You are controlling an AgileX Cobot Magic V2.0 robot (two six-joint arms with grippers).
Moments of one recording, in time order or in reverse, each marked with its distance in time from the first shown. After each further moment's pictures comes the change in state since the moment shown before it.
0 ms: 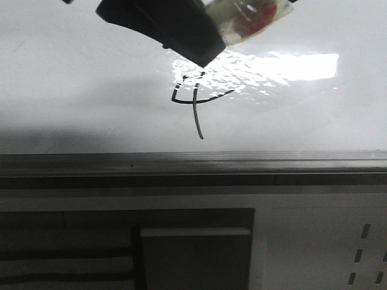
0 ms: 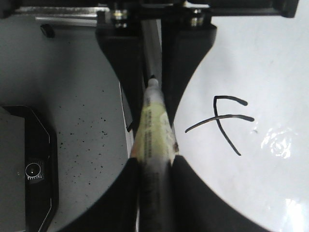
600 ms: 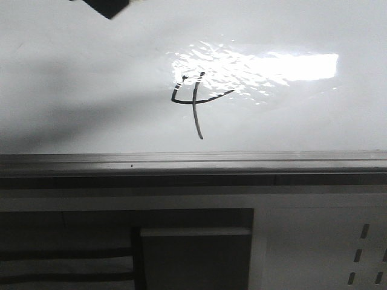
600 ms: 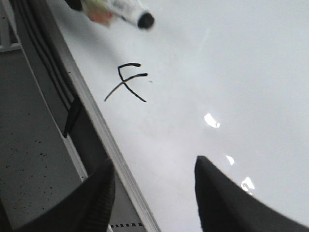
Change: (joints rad) left arm 0.000 -0.196 0.013 0.601 -0.092 -0.804; right arm -0.139 -0.285 0.000 -0.191 0.025 0.279
